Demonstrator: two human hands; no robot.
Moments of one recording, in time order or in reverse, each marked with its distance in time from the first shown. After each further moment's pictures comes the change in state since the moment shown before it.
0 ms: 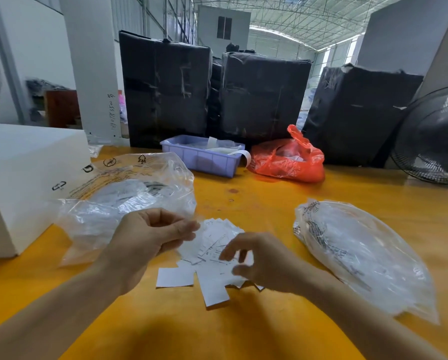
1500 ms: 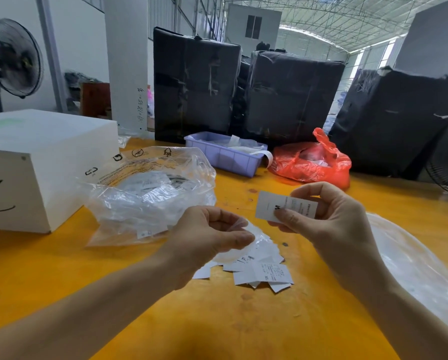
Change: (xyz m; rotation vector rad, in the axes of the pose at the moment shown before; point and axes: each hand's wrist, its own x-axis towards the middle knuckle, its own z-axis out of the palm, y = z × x) left_hand -0.003 -0.004 0.035 0.120 -0.075 -0.005; right_hand -0.020 -0.019 -0.036 0.702 0.637 0.043
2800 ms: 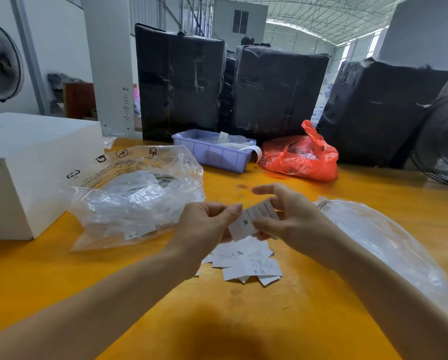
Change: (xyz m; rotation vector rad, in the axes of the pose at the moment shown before) left_hand 0.021 -0.005 0.025 -0.124 0.071 0.042; right_hand 0.018 0.007 0.002 -0.255 -0.382 0.201
